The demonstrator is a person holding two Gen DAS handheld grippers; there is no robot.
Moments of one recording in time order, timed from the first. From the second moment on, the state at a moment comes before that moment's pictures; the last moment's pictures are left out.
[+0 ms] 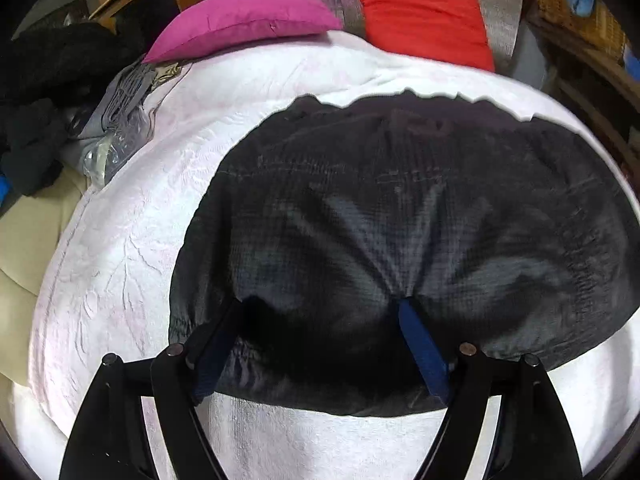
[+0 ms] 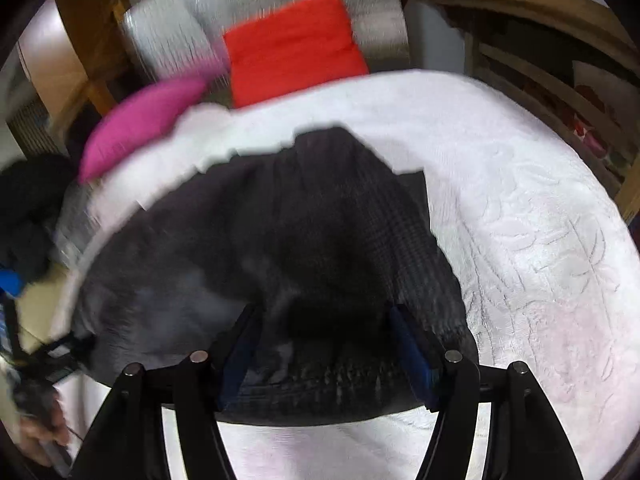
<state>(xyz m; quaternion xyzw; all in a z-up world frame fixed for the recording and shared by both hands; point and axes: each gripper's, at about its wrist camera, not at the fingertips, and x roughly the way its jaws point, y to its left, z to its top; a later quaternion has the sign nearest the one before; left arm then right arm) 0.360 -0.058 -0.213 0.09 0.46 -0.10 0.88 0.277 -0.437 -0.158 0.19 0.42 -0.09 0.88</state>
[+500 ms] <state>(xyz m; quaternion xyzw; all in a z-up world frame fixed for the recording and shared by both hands) 0.351 -0.052 -0.228 0.08 0.46 -0.07 0.88 0.282 -0.418 -0.172 0.26 0.44 -0.03 0.86</state>
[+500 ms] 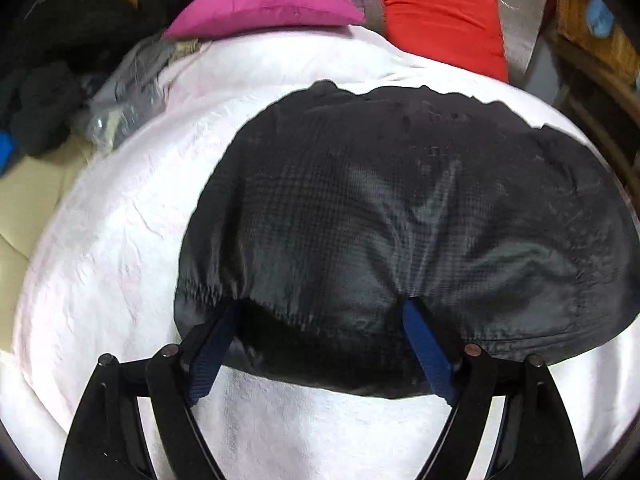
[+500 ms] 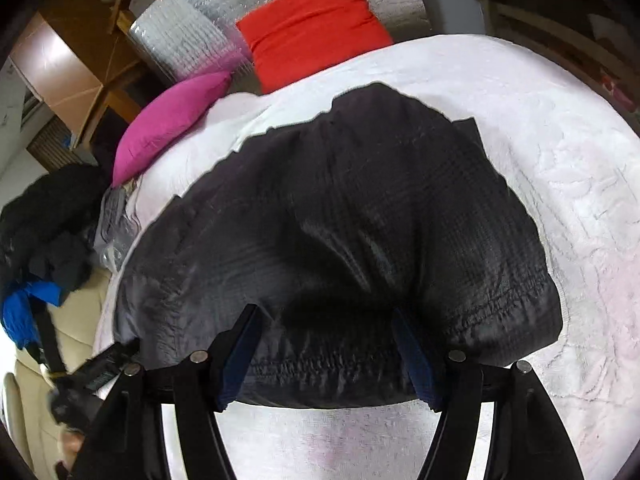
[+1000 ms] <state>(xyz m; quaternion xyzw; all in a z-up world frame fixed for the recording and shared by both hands) 0.315 0.026 -0.215 -0.15 0.48 -0.16 0.85 0.207 -0.471 -0.167 0.44 0.38 0.00 0.82</state>
